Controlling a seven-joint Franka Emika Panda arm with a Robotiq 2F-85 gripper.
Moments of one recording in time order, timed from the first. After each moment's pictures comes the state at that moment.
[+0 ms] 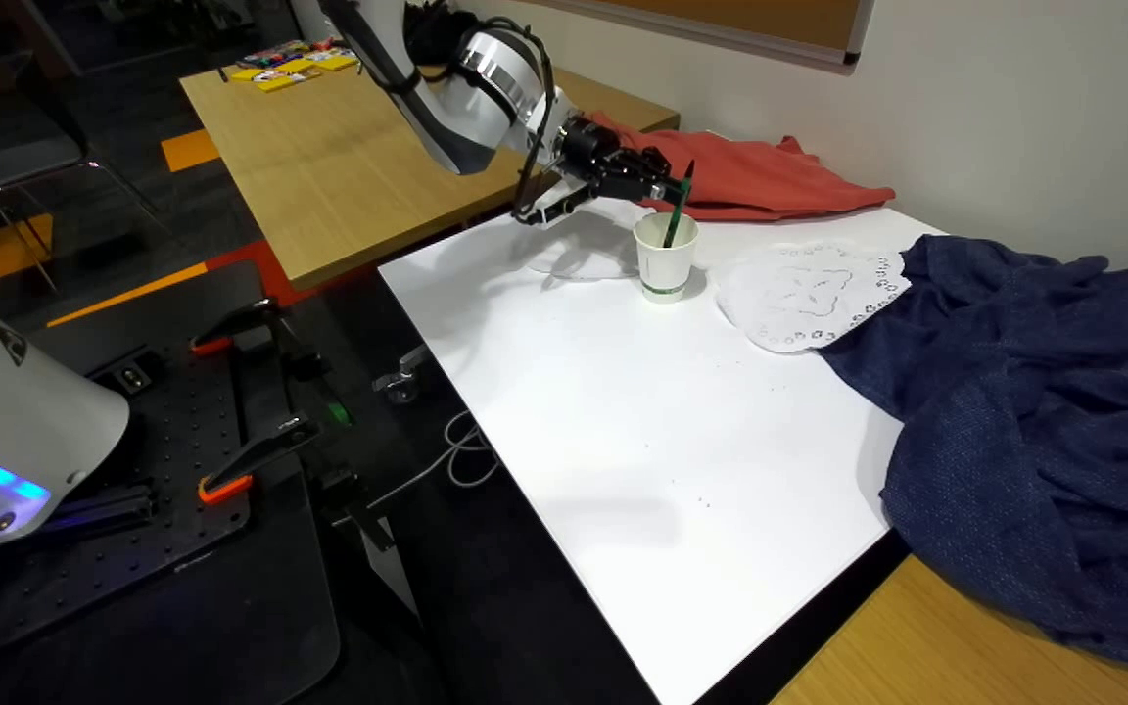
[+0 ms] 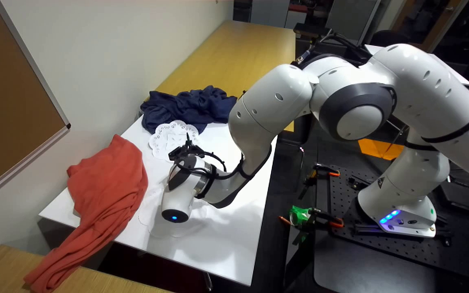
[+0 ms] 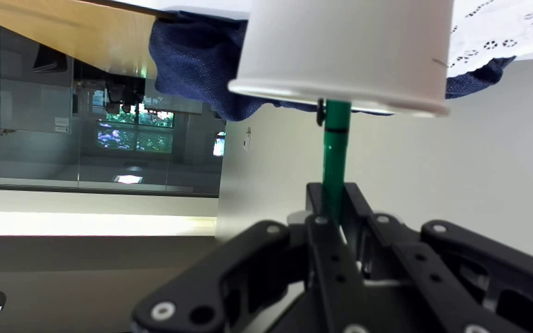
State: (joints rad) arm 0.29 1.11 0.03 -1.42 -1.53 1.73 2.39
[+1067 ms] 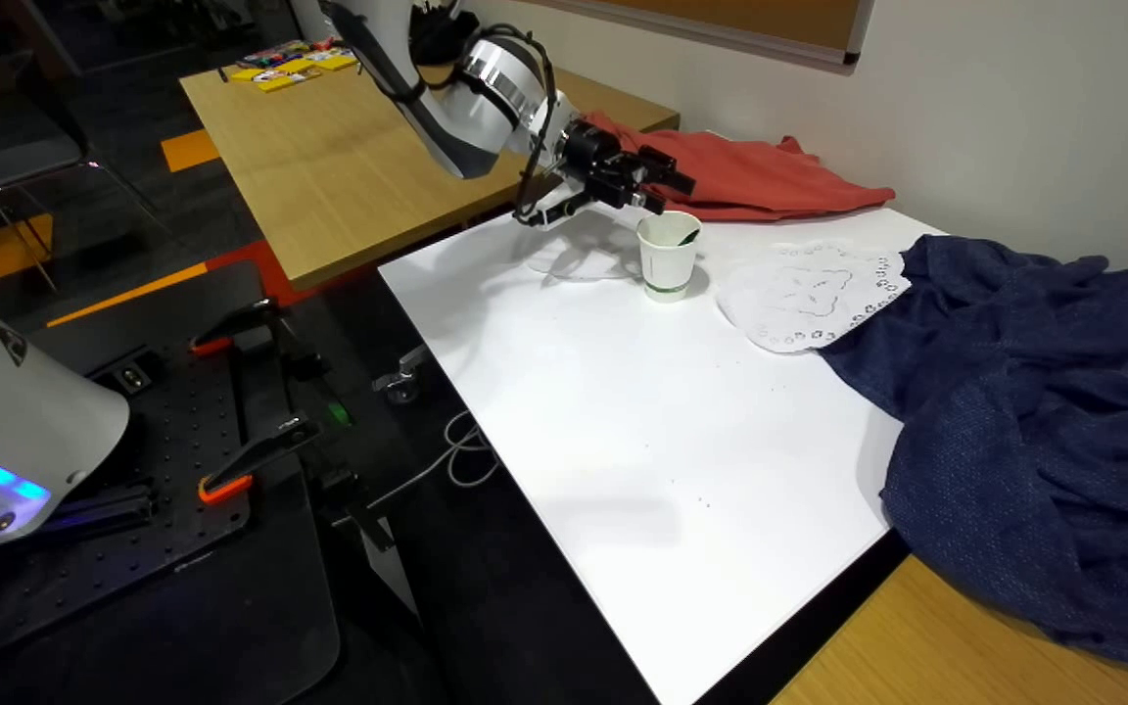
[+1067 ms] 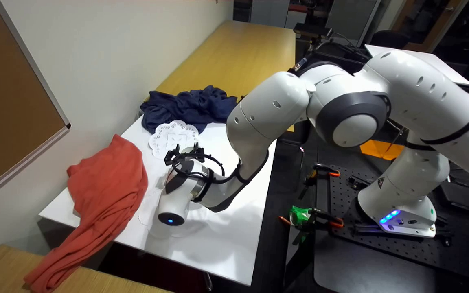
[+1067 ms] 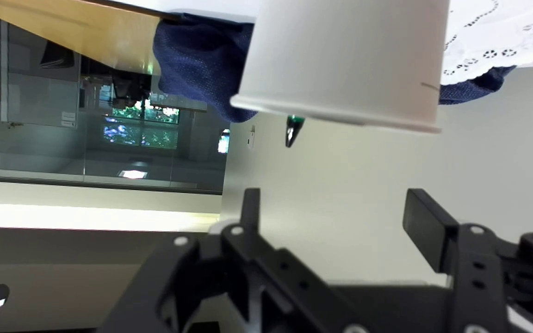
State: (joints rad) arm 0.30 1.16 0.04 -1.36 -1.51 1.70 2.36
